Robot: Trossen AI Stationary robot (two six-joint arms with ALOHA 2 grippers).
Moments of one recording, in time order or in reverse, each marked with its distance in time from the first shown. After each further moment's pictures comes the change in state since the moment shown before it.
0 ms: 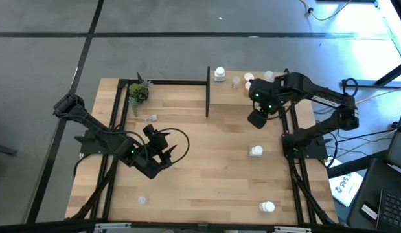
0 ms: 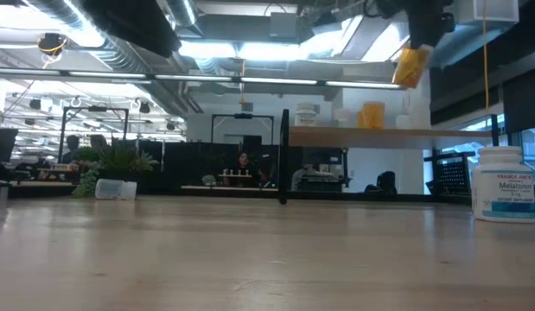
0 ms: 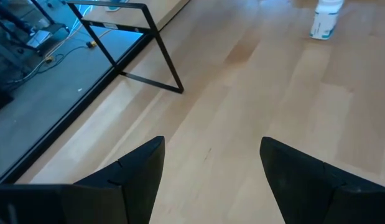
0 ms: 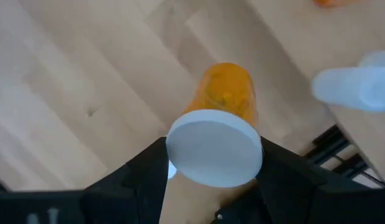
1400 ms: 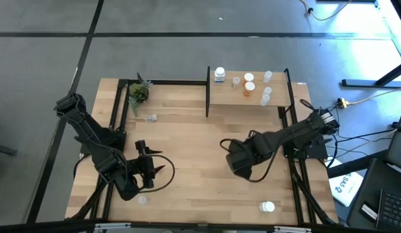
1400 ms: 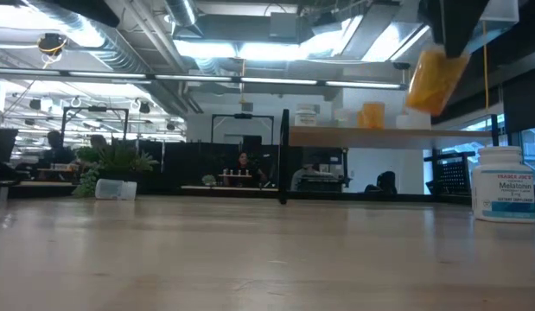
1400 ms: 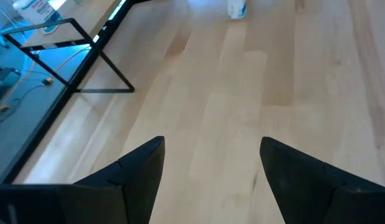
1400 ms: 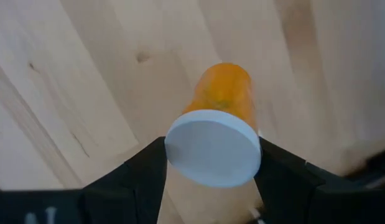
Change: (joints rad) left arm -0.305 0.000 0.000 -0.106 -0.008 -0.040; right arm 0.630 0.325 -0.014 0.120 0.127 0.320
